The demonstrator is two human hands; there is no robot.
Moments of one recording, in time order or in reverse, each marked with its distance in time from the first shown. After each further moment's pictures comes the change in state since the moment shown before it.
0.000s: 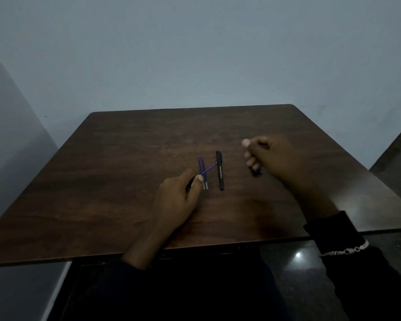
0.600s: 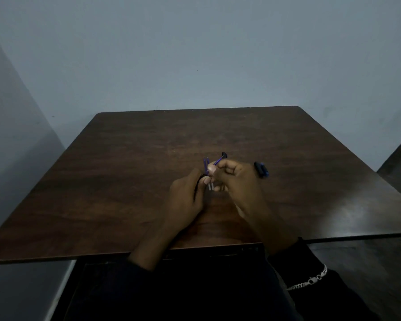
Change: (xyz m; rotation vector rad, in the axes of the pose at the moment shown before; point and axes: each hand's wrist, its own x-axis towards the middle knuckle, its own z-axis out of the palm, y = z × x) left_hand 0.000 -0.001 0.000 0.000 -0.024 0.056; right_hand -0.045 -0.012 0.099 0.489 -0.072 0.016
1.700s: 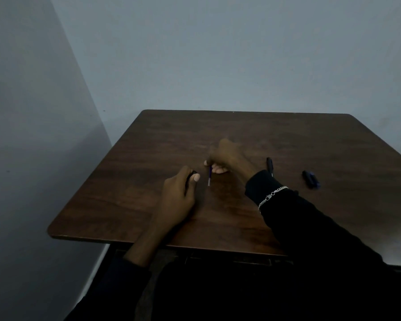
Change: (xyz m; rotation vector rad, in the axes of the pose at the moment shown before) left_hand -0.023 -0.064 -0.081 0.060 0.097 -0.199; right_hand 0.132 -0.001 0.123 -0.687 -0.216 0.407
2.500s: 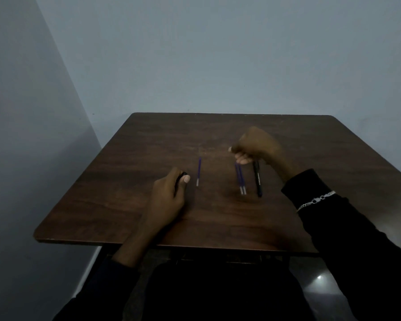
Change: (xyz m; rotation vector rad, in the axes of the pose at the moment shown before) left_hand -0.002 -0.003 0.004 -0.003 0.009 0.013; right_hand -0.037 0.031 -0.096 0.062 0.067 -0.063
